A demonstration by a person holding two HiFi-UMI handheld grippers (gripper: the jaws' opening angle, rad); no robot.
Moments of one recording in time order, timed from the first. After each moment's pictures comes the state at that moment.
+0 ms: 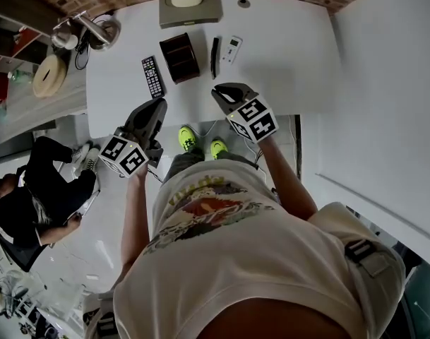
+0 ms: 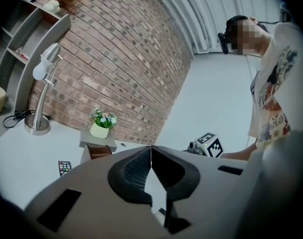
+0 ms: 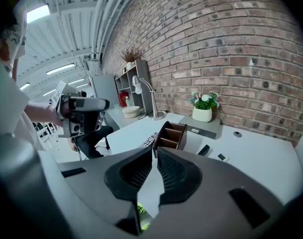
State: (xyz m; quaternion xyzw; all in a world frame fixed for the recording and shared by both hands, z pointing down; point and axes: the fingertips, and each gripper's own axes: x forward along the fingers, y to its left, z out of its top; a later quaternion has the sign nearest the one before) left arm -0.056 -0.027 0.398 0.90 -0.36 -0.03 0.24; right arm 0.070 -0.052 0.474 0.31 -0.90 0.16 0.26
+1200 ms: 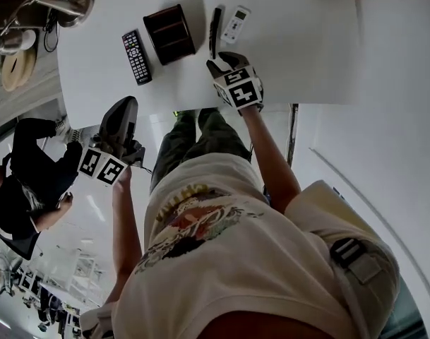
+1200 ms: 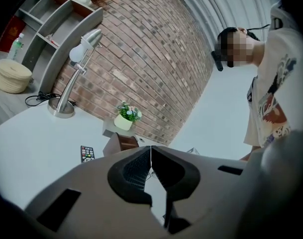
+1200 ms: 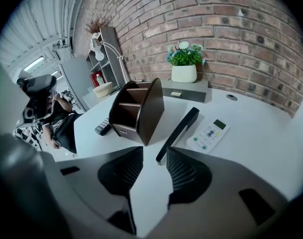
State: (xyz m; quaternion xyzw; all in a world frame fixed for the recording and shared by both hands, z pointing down) left arm -0.106 -0.062 0.462 0.85 -0.43 -0.04 0.31; right arm 0.090 -0.136 0.629 0.37 -0.82 0.25 0.35
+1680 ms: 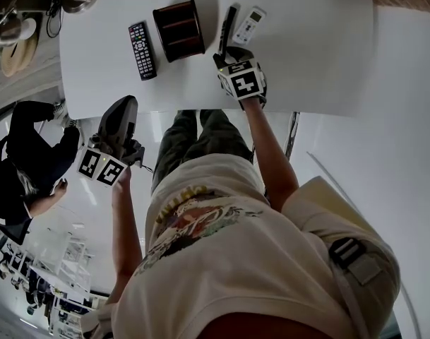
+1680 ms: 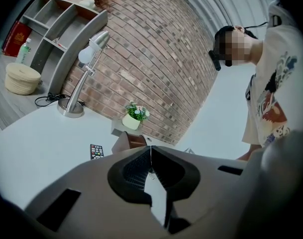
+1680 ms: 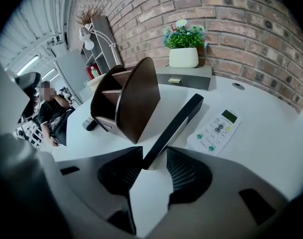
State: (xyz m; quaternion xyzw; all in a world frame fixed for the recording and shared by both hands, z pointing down) left arm -0.119 -0.062 0.472 0.83 -0.46 -0.03 0.32; right arm 0.087 -0.158 0.668 0.36 -0.80 0.28 0.39
